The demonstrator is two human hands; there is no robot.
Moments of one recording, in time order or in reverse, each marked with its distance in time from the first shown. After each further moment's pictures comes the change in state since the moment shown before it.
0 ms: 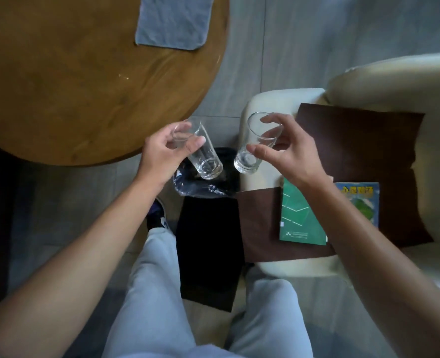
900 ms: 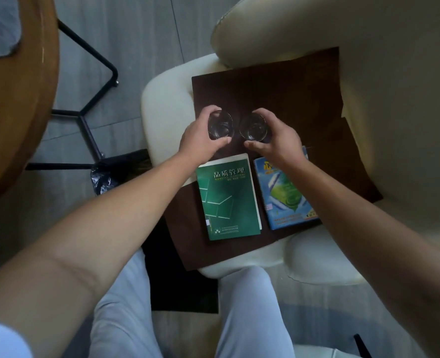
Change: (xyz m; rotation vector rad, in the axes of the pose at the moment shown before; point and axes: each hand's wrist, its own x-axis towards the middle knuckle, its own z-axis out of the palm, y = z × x) left_hand 0.069 -0.046 0.367 0.621 -0.314 0.178; right_hand -0.004 0.257 -0.191 -0.396 0.139 0.160
